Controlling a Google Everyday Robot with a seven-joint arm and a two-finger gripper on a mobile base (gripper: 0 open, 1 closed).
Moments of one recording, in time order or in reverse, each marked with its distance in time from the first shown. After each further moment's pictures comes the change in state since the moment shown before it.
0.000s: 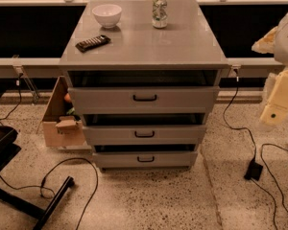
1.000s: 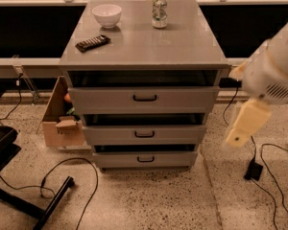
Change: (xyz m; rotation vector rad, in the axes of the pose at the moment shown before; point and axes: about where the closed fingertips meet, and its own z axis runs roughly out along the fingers) arm -0.017 0.021 0.061 -0.033 -0.064 0.053
